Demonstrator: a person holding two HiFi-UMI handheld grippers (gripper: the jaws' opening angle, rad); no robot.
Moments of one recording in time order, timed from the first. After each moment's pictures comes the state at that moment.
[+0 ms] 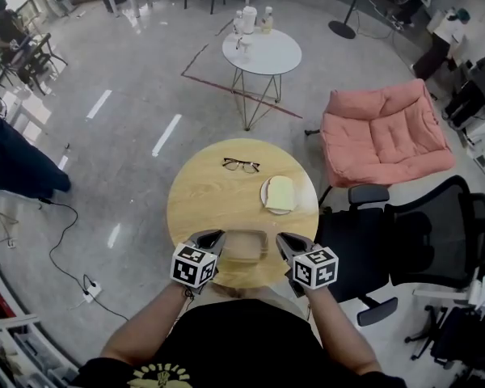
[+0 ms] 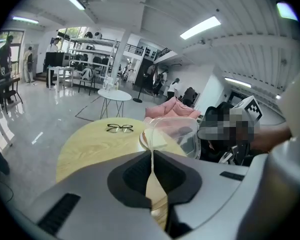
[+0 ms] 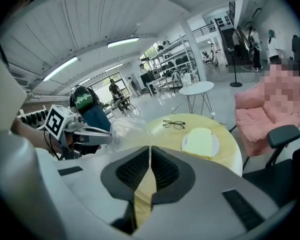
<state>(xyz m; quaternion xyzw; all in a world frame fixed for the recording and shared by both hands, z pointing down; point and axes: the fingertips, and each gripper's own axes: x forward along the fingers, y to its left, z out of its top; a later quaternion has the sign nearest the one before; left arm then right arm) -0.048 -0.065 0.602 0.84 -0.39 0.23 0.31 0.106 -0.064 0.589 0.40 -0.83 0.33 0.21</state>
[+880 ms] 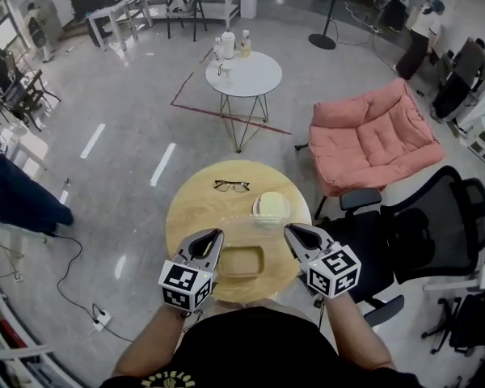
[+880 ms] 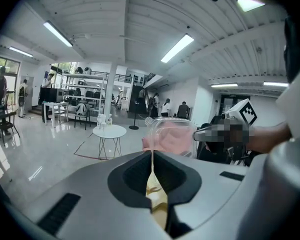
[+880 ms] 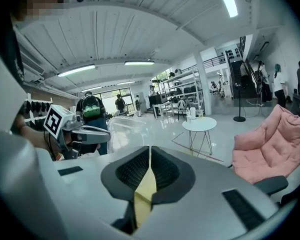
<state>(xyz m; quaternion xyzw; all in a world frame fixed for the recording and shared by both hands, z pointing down) -0.029 -0.091 0.443 0.88 -0.42 0.15 0.16 0.124 -0.092 0.437 0.42 -0.88 0.19 0.15</state>
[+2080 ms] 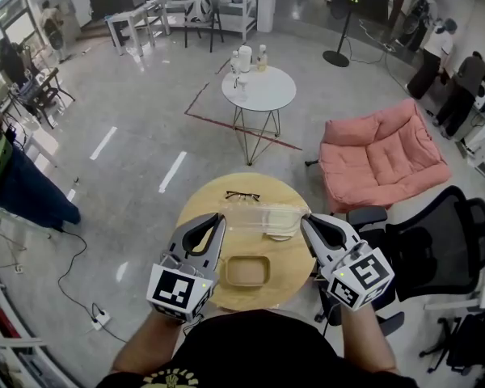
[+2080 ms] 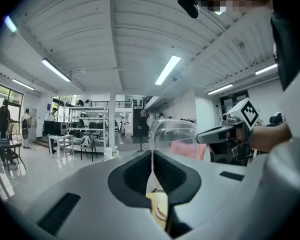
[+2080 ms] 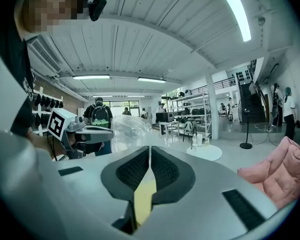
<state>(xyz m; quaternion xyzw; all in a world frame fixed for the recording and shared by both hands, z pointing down) -0.043 -0.105 0.304 0.88 -0.47 0.07 0.02 0.110 -0.102 0.312 0.39 -0.91 0.09 0.09</state>
